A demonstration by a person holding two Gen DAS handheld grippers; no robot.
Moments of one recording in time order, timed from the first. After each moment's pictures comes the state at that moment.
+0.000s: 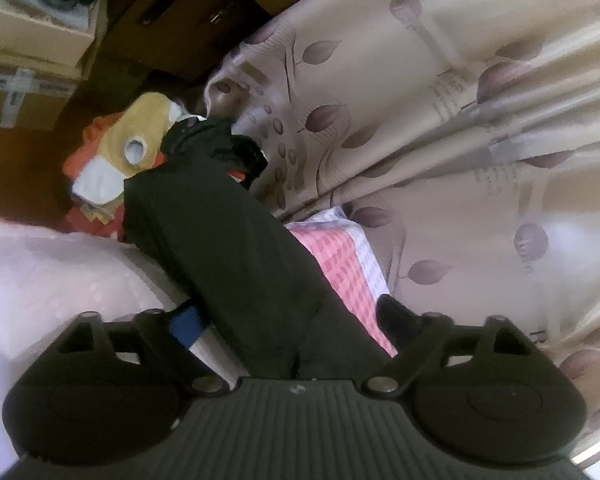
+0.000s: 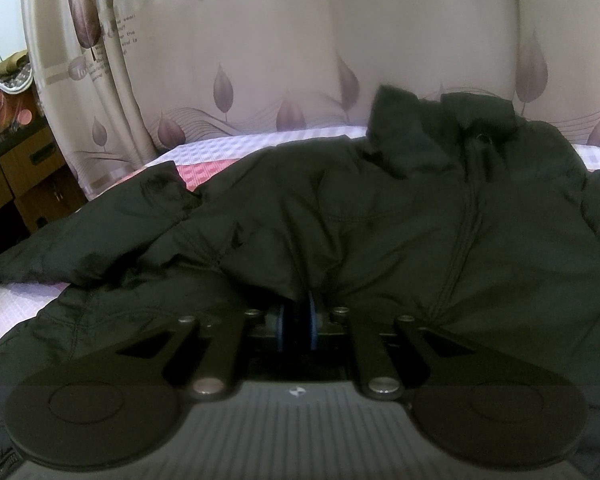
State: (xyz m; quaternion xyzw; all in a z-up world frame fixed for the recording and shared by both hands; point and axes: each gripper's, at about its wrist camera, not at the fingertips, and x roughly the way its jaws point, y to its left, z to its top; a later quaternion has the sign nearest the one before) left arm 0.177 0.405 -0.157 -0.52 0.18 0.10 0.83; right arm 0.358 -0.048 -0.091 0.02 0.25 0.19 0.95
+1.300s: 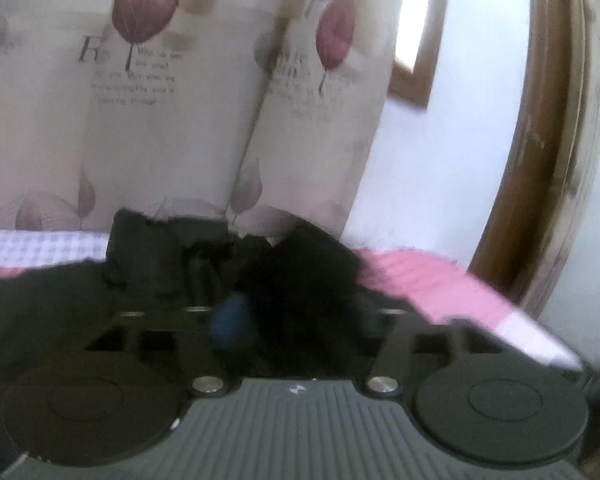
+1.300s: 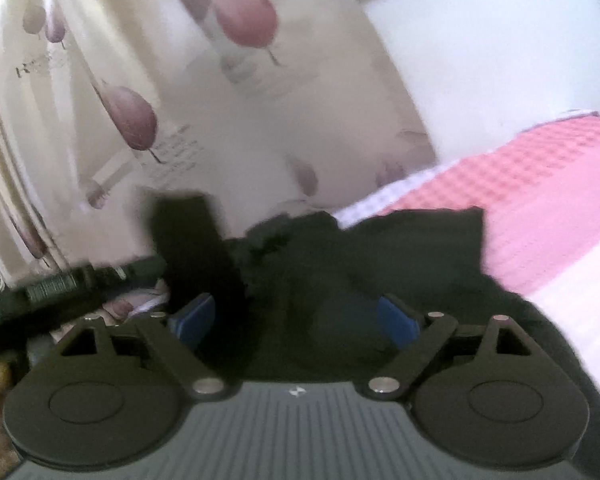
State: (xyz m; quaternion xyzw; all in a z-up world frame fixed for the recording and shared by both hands) left arm 0.248 -0.104 -0.056 -0.04 0.19 -0.28 0.94; right arm 0.234 -0.274 -0.057 0.24 0.12 0.08 0.96
